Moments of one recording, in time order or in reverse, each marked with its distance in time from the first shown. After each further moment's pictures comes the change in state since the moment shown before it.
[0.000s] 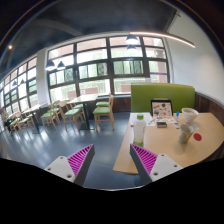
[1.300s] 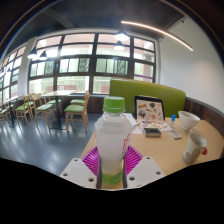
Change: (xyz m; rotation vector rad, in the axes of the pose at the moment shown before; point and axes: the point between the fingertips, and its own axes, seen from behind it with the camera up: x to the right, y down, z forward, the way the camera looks) arm 0.181 0.017 0.270 0.025 0.233 -0.090
